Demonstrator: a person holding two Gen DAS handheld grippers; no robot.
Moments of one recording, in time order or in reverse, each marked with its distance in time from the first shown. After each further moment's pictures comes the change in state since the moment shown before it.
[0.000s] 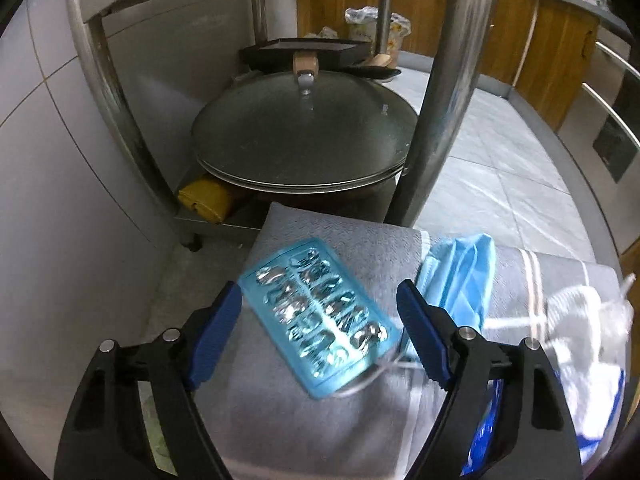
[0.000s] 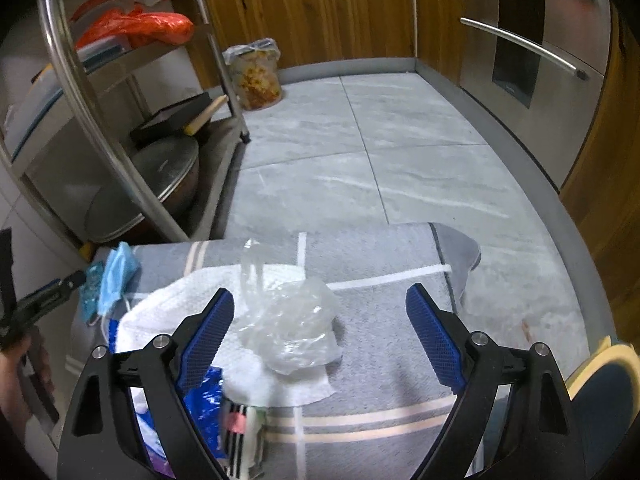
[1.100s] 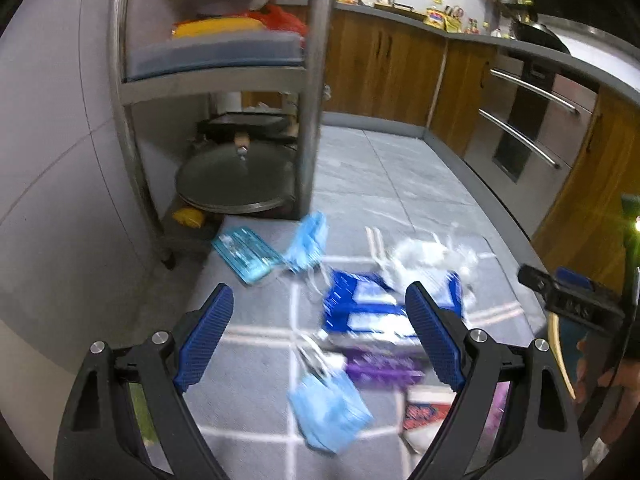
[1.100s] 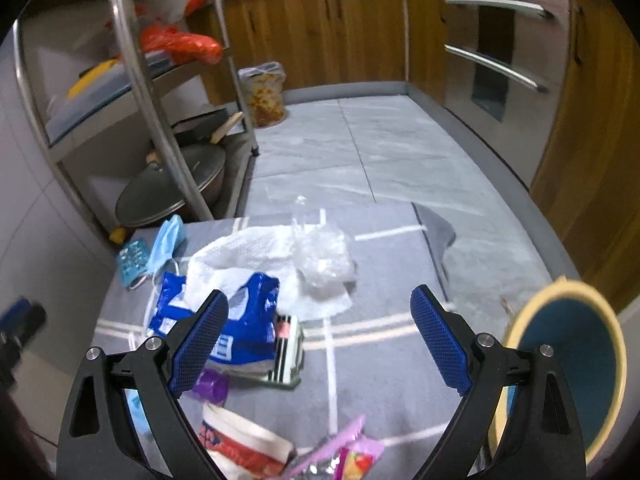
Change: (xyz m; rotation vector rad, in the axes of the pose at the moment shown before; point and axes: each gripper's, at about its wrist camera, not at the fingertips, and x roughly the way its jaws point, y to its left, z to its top) left arm -0.205 -0.018 -0.096 0.088 -0.246 -0.215; right arm -0.101 0.038 -0.060 -0.017 -0.101 -0.024
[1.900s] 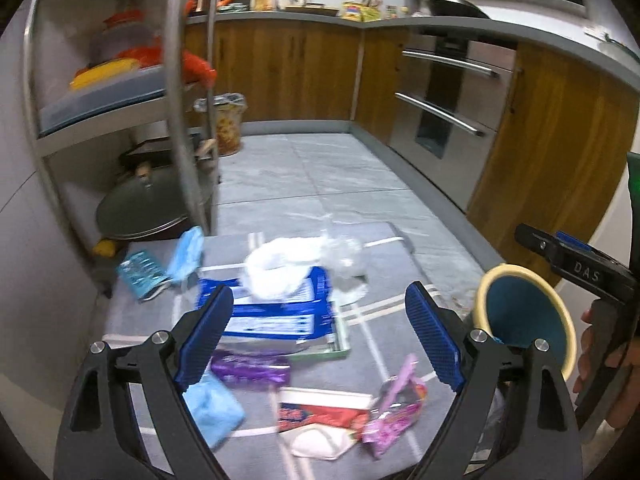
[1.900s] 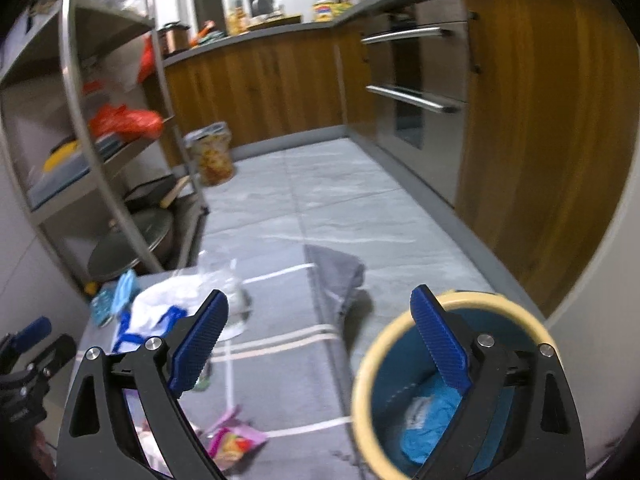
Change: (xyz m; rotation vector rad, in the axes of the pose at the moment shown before) left arm -0.021 -0.128 -0.019 0.159 -0.019 -0.168; right arm -0.081 -0.106 -0.017 0.109 -0.153 -0.090
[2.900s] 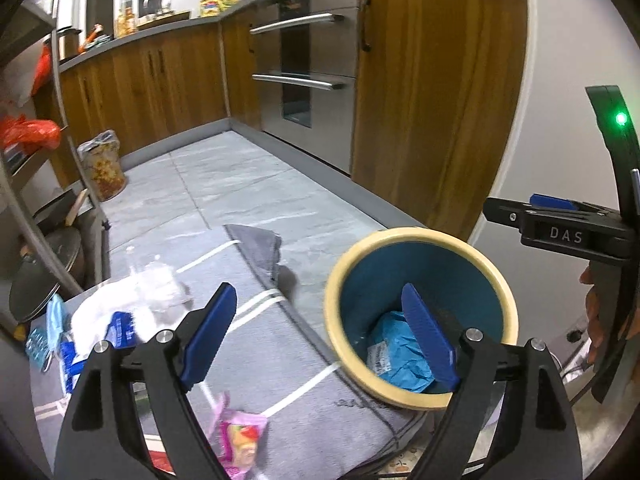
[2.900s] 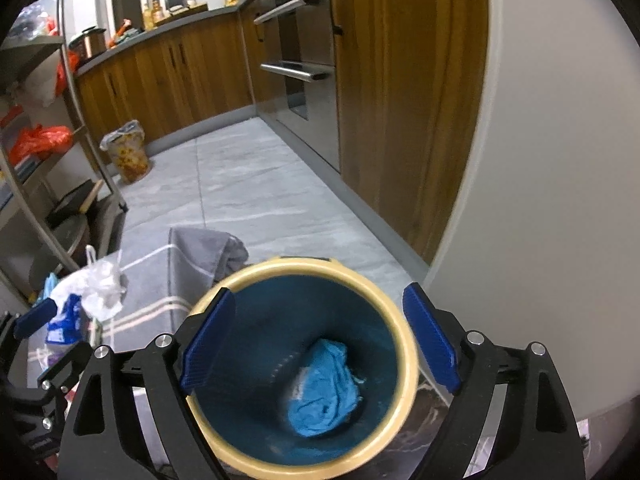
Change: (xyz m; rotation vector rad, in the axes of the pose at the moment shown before) left arm 0.042 -0.195 -0.005 0.312 0.042 -0.258; right arm -0.046 -0.163 -0.019 0.140 0.046 -0.239
